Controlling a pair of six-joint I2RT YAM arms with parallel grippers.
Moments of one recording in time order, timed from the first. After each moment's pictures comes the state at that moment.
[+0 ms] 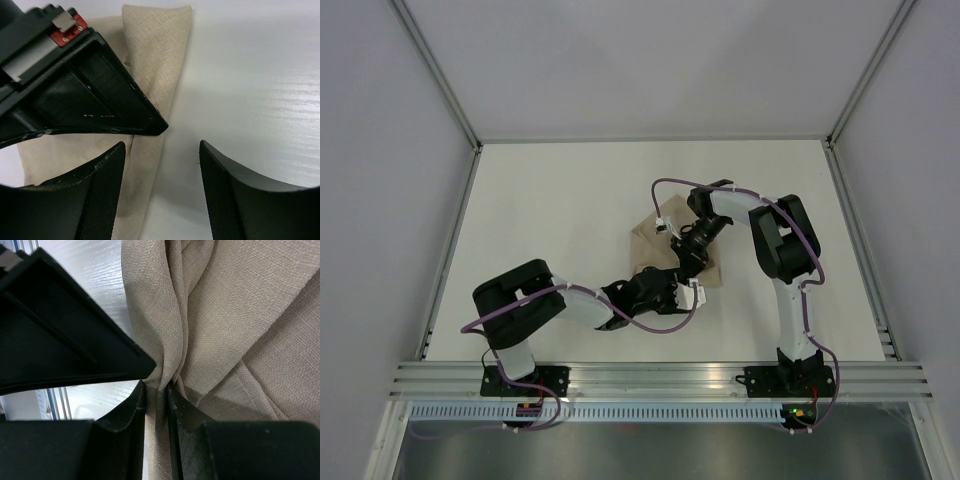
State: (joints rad) left arm -1.08 1.74 0.66 0.59 -0.05 0.57; right arm 0.41 2.21 1.54 -1.17 -0.81 -0.96
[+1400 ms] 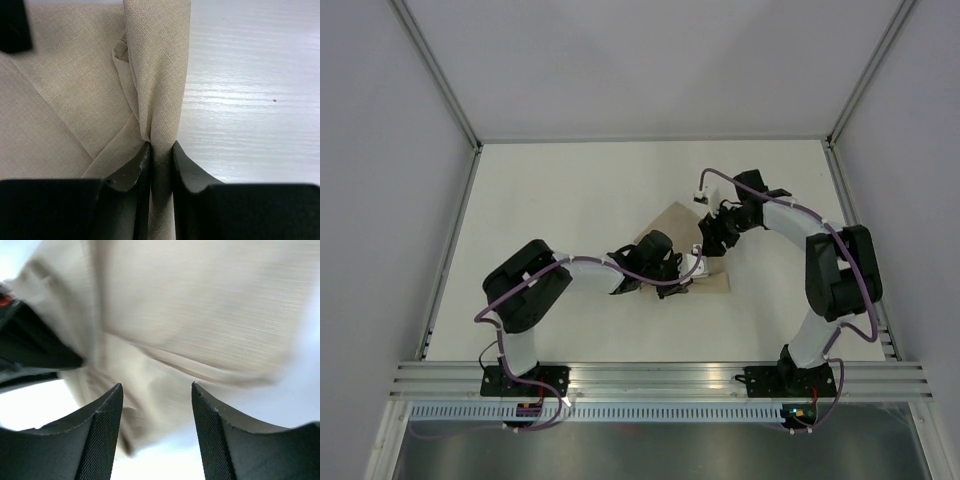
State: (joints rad) left arm -0.91 1.86 0.94 0.21 0.40 0.44; right arm 0.24 1.79 1.18 -0.63 -0.64 -0.58
